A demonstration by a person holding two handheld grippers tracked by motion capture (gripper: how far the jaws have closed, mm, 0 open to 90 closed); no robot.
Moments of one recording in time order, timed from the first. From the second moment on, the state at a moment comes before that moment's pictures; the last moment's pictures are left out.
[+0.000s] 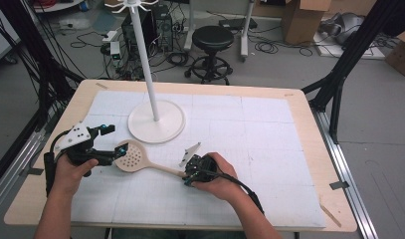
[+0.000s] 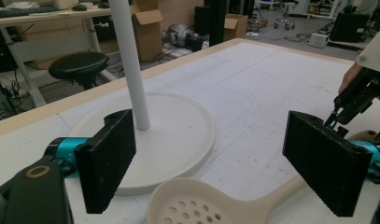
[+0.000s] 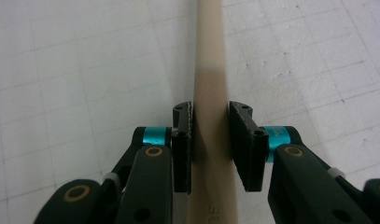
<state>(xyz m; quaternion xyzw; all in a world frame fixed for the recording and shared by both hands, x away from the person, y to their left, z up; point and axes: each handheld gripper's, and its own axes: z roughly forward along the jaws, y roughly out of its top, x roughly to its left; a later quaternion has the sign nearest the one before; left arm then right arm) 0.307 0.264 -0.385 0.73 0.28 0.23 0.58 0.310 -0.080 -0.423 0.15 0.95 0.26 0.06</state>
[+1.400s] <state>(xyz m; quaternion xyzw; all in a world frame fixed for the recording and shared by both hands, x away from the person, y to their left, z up) 0.306 0.264 -0.386 0.73 0.28 0.23 0.58 0.319 -0.141 -0.421 0.20 0.94 0.28 0.09</state>
